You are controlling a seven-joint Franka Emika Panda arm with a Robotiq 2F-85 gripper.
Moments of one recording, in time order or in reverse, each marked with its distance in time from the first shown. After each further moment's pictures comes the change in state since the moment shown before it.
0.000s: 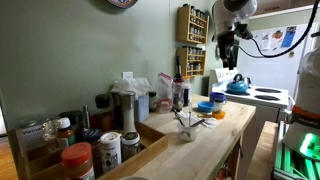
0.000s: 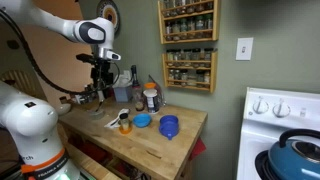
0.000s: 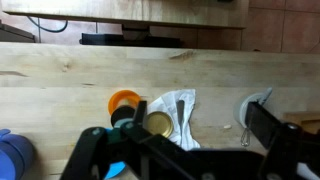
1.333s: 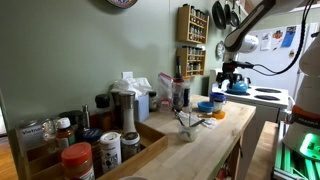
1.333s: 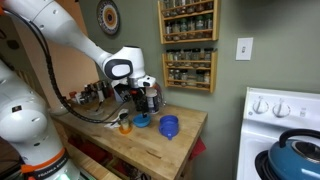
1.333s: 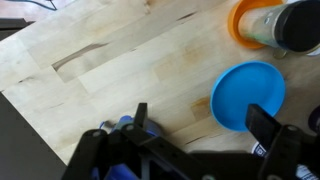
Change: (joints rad) arm -0.293 0.308 -0.168 -0.151 -0.105 0.716 0.037
